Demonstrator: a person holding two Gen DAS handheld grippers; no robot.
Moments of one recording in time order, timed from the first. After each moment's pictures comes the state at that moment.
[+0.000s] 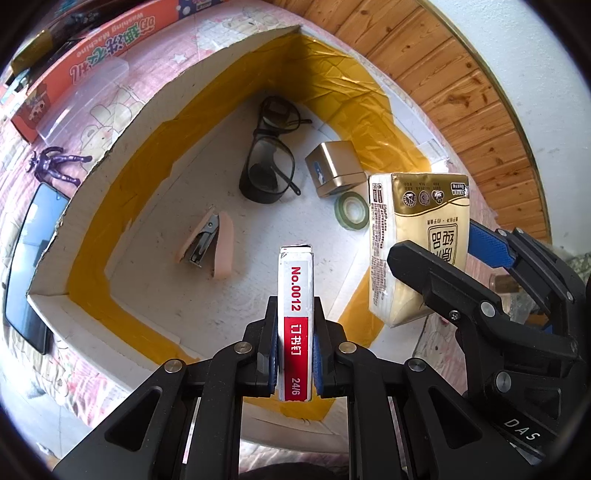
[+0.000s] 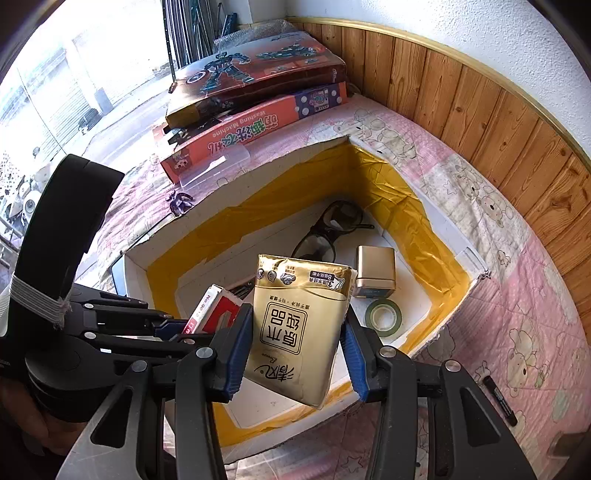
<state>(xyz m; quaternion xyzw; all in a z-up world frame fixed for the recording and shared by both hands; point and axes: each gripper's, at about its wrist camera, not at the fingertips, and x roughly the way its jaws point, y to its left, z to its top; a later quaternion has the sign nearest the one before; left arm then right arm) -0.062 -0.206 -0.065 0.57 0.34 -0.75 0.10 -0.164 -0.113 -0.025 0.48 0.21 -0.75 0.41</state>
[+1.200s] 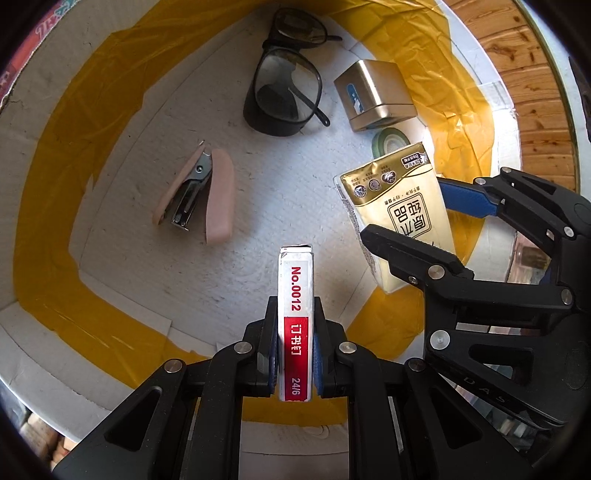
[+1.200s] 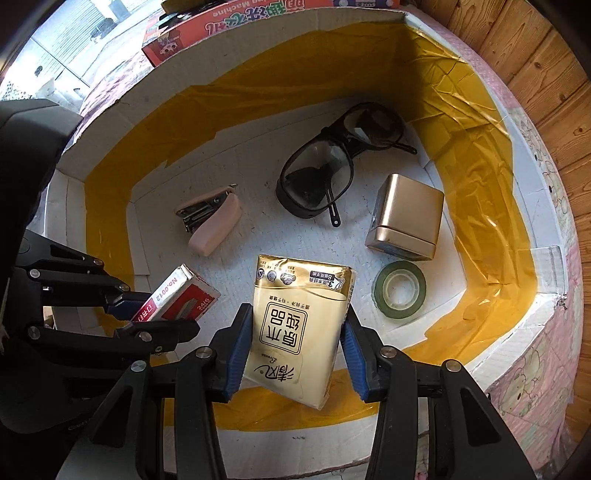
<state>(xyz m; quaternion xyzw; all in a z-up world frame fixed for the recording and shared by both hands) -0.083 -0.202 -0.121 0.67 0.34 -0.65 0.08 -0.195 -0.145 -0.117 0.59 0.34 -0.61 0.41</state>
